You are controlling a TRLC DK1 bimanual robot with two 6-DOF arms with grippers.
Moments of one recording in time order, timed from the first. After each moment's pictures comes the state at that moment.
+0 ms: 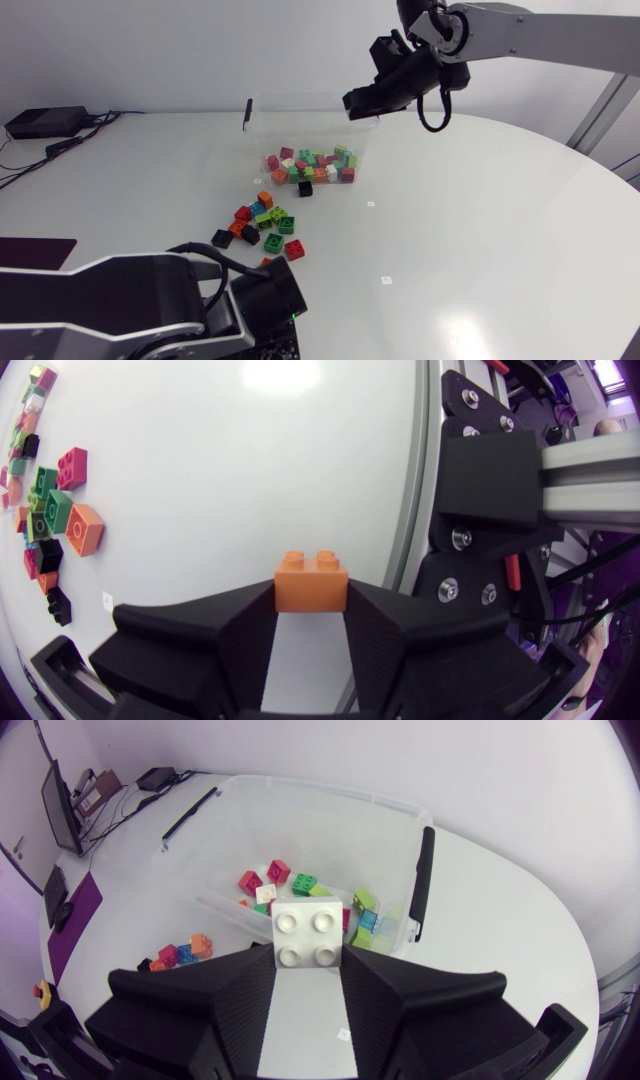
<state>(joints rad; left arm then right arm) -1.06 1.48 0.74 -0.73 0.13 0.28 0.34 1.98 1.77 -0.59 -0.20 -0.05</state>
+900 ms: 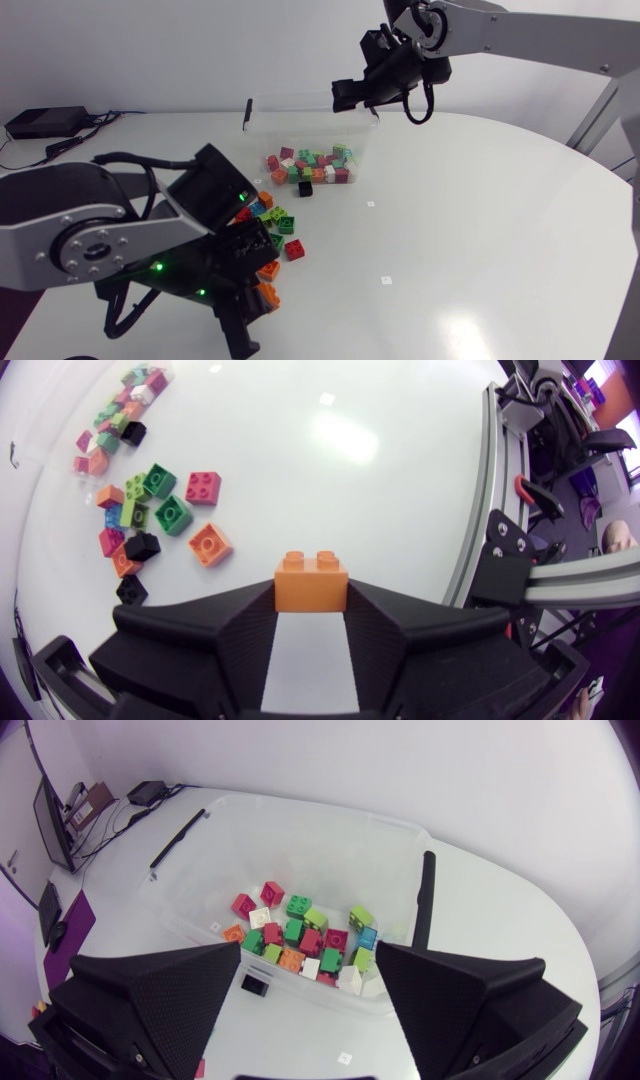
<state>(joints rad) -0.78 1.34 0.87 -0.73 0.13 0.28 0.35 2.06 1.89 -0.60 -0.16 0.00</state>
